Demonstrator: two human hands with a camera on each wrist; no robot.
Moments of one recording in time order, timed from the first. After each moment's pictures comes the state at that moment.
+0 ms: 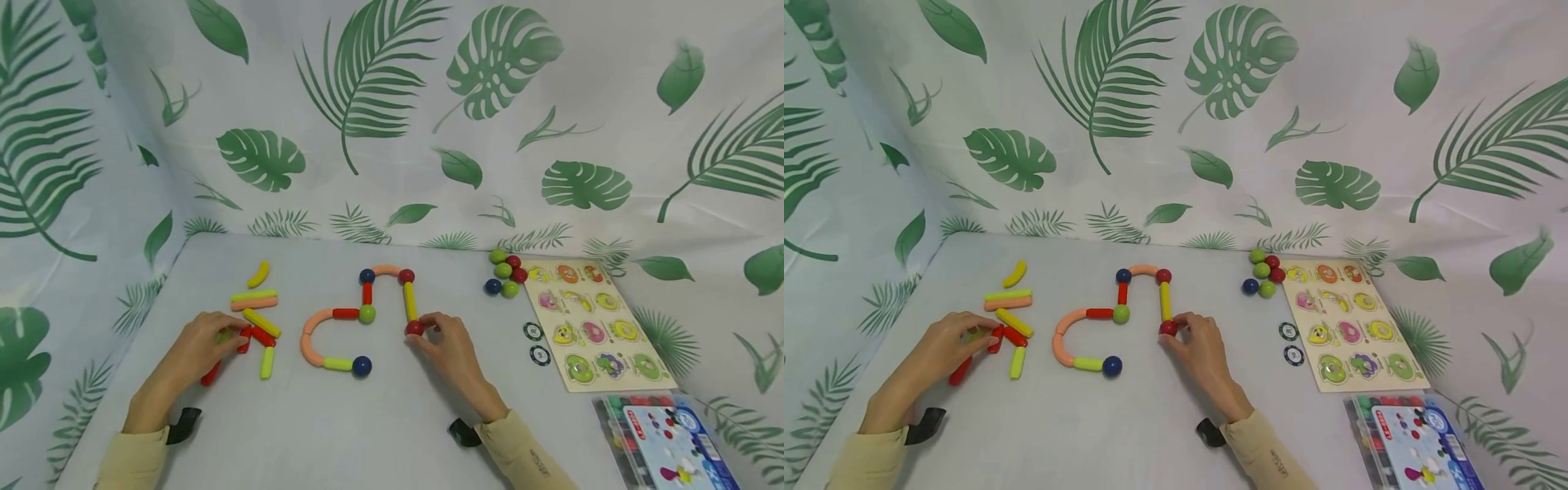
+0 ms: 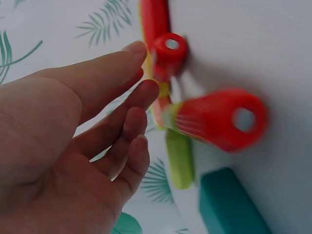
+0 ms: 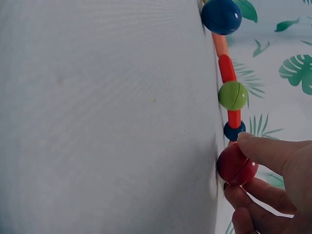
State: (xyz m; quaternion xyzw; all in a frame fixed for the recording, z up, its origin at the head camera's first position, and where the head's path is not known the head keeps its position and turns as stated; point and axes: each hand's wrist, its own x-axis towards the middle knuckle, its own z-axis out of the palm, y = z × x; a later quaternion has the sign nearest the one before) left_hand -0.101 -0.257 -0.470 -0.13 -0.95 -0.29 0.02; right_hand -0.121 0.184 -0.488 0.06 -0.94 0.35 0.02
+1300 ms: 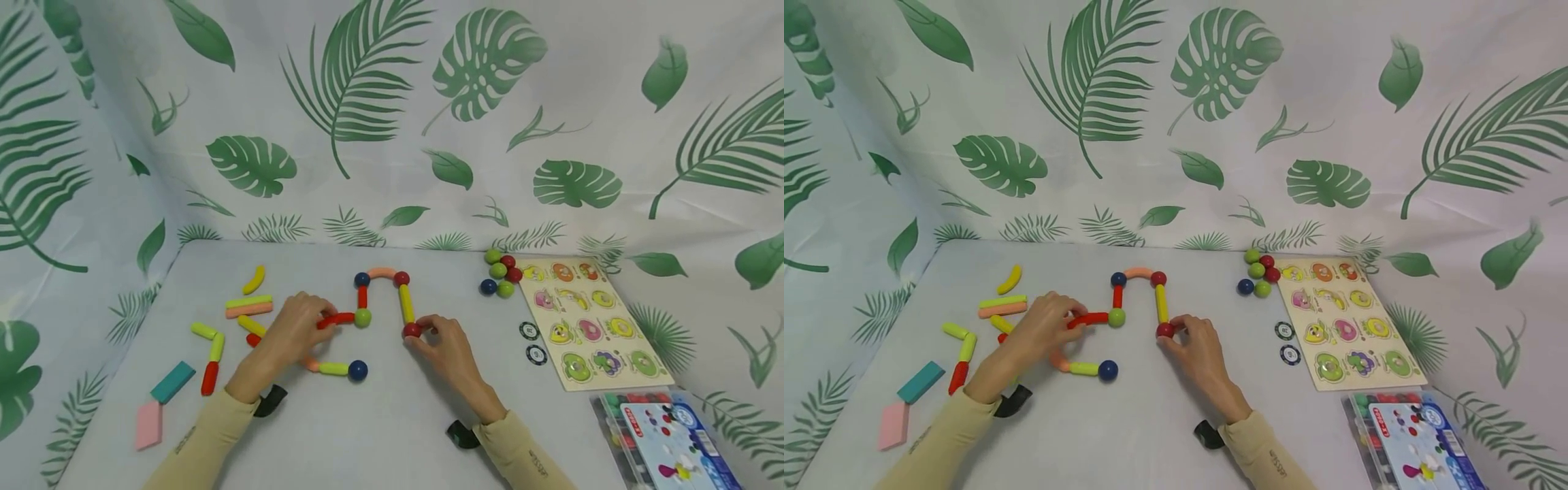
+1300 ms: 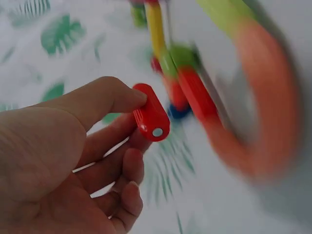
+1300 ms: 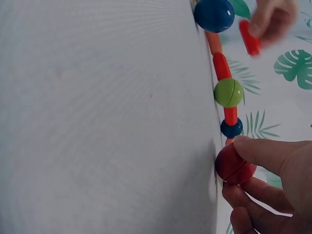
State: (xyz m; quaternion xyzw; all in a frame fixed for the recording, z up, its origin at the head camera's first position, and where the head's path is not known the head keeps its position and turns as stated) left_hand -0.138 -0.108 -0.442 -0.21 -0.94 -0.25 0.05; right_hand -0.122 0.190 -0.489 0.04 -0.93 0.36 0.01
